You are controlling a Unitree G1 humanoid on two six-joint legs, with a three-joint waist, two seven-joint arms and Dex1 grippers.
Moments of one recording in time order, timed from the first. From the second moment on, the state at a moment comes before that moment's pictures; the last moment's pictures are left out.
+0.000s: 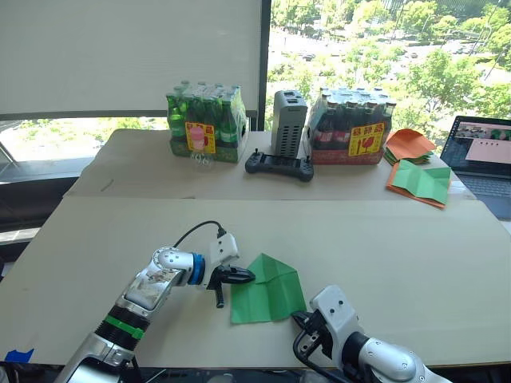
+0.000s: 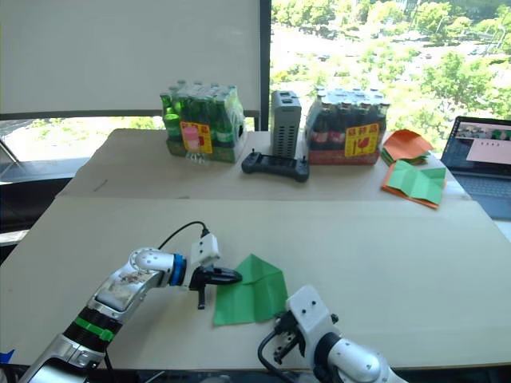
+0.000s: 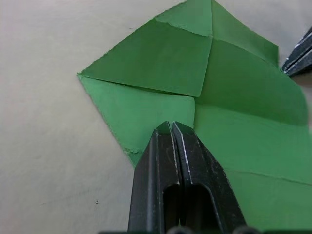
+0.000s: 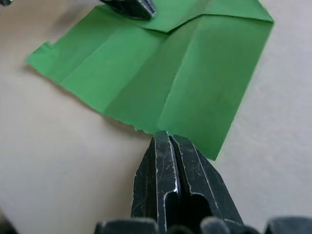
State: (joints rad) left arm -0.44 0.54 -0.31 0.03 -0.20 0.46 -1.09; right arm 0.24 -0.51 0.28 -0.88 0.28 0.92 0.21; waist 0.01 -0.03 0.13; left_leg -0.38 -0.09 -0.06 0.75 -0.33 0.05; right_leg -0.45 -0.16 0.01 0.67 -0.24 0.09
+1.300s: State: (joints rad) left arm -0.42 0.55 -0.30 -0.02 -0.20 0.48 -1.07; right arm 0.05 -0.35 0.25 -0.65 0.31 0.82 0.36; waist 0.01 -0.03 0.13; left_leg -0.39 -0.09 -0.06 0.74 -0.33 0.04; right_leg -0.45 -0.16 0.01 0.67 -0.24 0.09
